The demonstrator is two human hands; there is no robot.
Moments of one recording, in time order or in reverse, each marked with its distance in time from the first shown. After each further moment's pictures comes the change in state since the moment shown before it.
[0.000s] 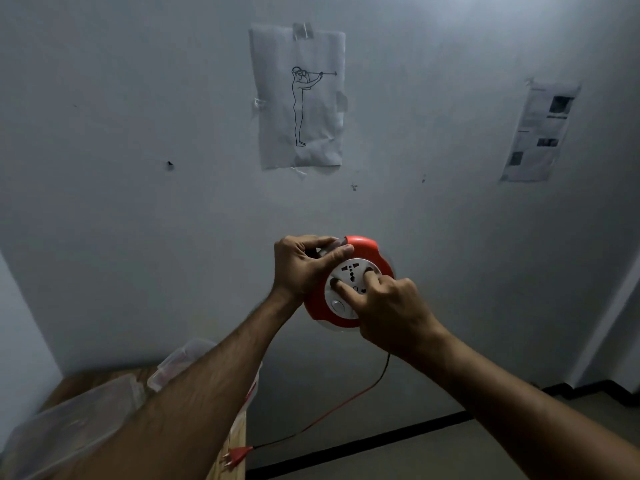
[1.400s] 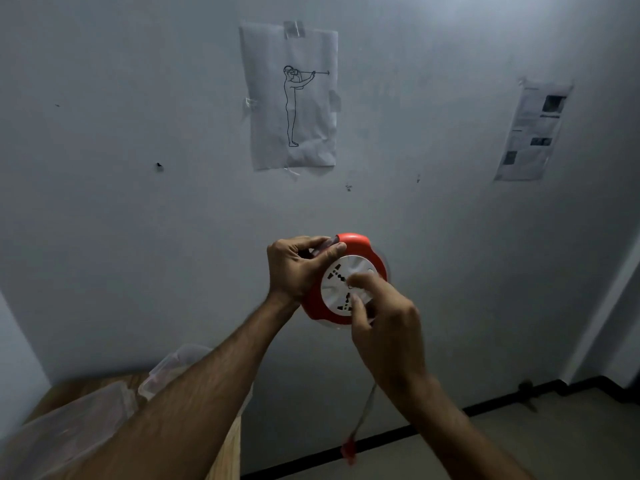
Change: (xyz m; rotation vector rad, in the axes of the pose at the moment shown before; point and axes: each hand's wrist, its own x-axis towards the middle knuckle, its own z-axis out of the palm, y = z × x) left_hand 0.003 -0.005 0.009 -0.027 0.086 -0.013; right_hand -0.006 -0.044 -0.023 0.653 0.215 0.686
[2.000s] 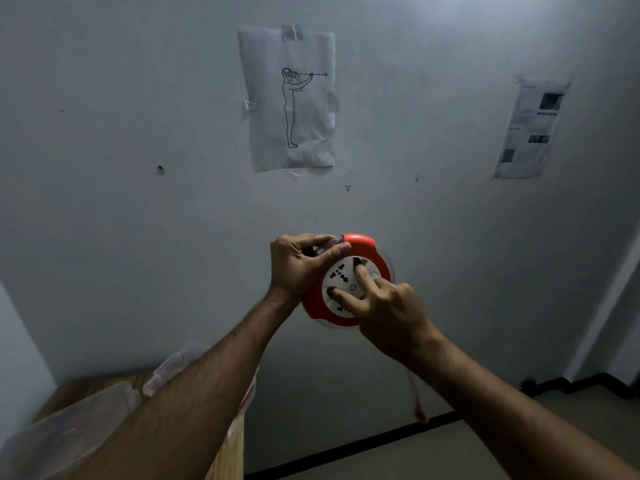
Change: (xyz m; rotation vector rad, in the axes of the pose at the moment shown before) left_hand 0.001 0.011 -0.003 0.007 -0.087 0.017; right_hand 0.031 0.034 -0.009 -0.725 -0.256 -0.632
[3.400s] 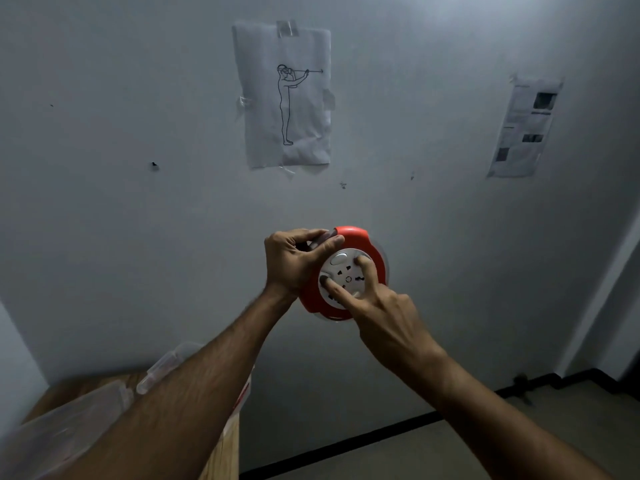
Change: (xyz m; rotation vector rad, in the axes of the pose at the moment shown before) left_hand 0.002 0.000 0.003 0.018 0.063 0.027; right_hand -0.015 -0.010 0.003 0.156 -0.150 0.208
